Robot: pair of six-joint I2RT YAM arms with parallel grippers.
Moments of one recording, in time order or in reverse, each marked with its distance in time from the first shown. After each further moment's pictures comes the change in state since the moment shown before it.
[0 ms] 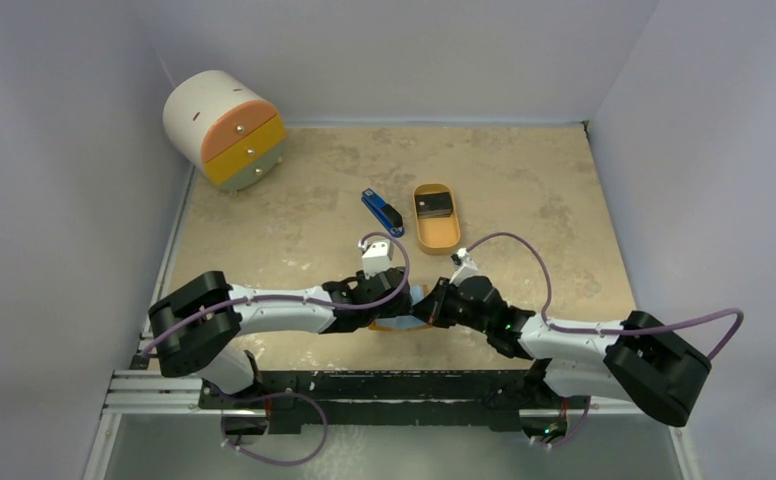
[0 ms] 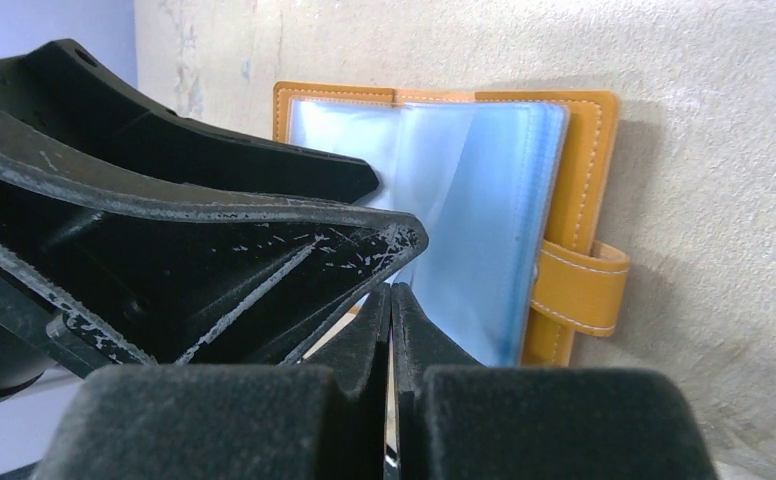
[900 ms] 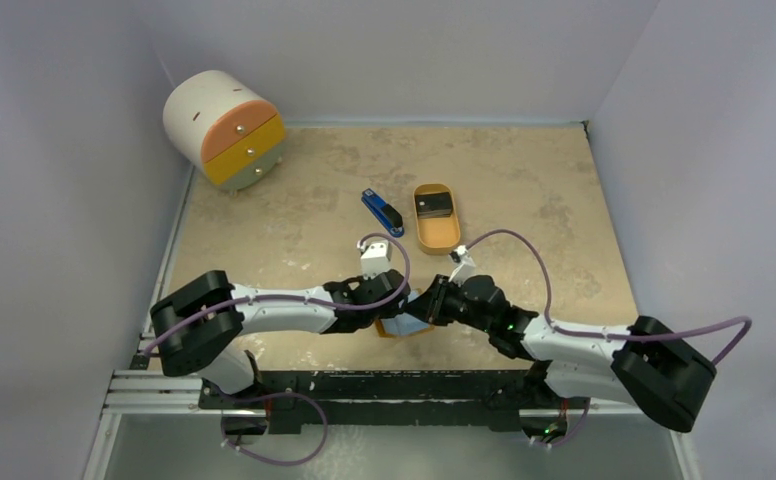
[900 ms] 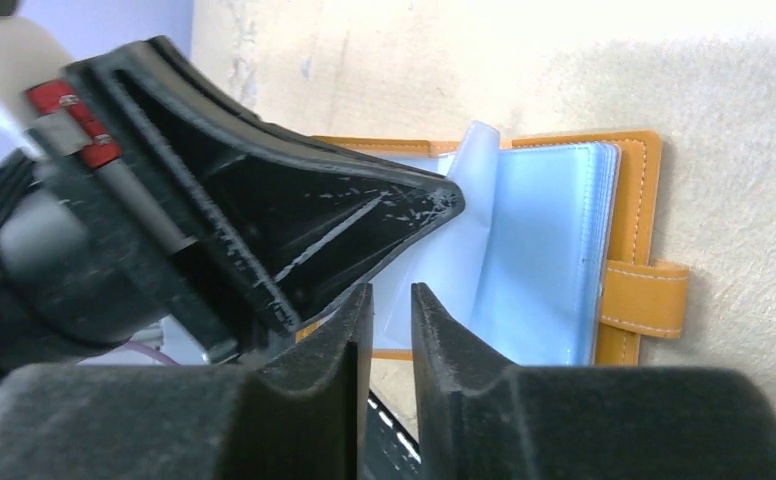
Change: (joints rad) left arm 0.000 0.009 0.004 -0.013 -0.025 -0.003; right arm 0.000 -0.017 0.003 0.050 -0.050 -0.025
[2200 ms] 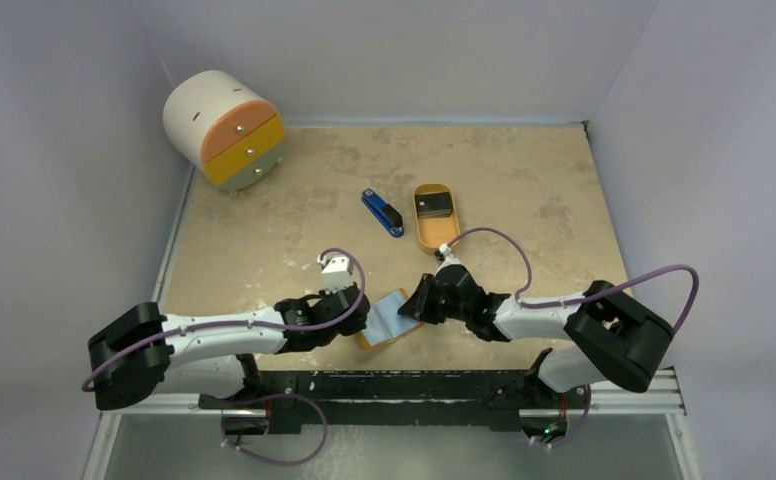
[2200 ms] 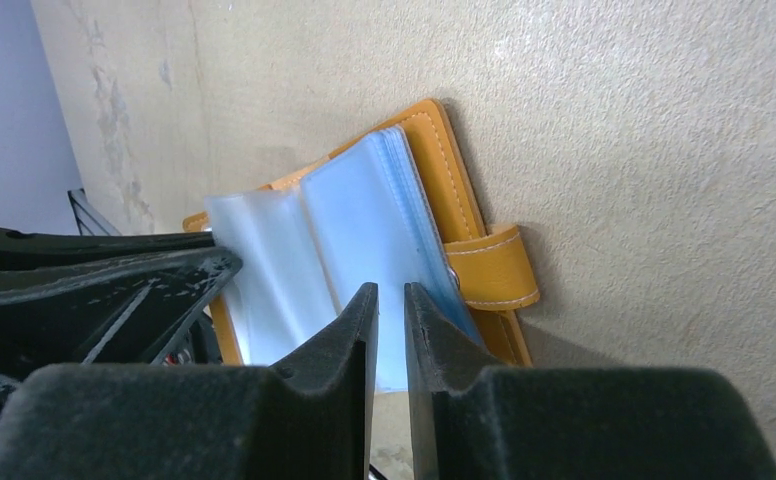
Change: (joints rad) left arm 0.000 -0.332 -0.252 -0.108 -0.028 -0.005; right arm 0.000 0.262 0.154 -0.133 0.022 0.063
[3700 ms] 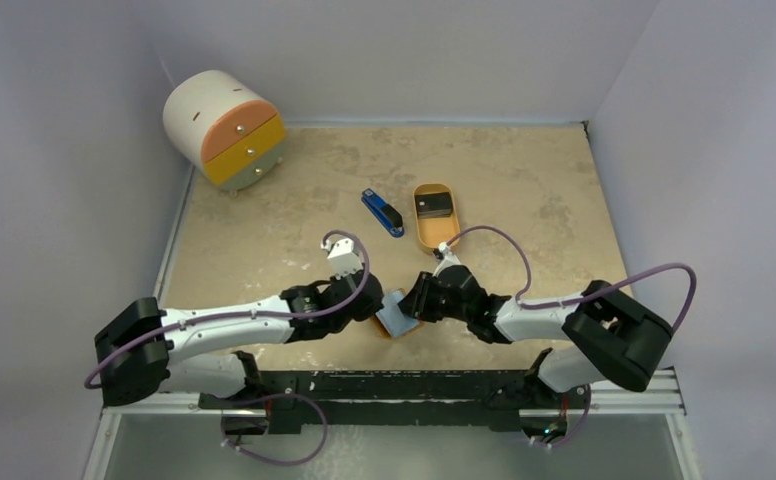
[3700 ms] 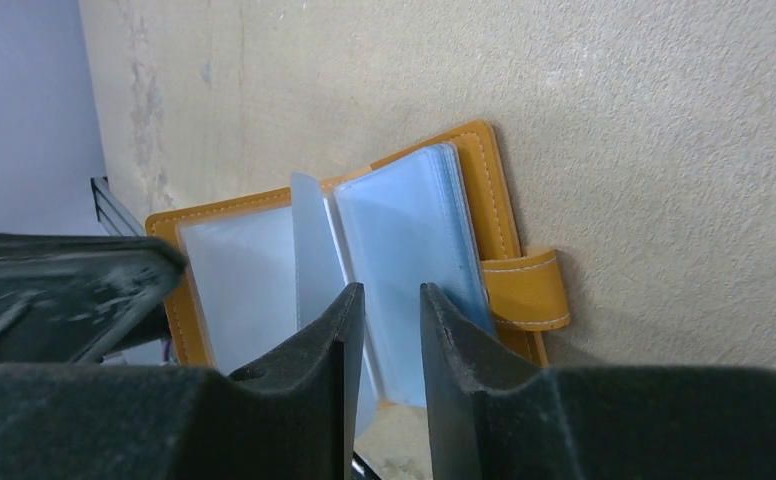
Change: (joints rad) left arm 0.000 0.026 0.180 -0.008 -0.030 -0.108; right arm 0.000 0.004 -0.023 0.108 -0.012 -0.037
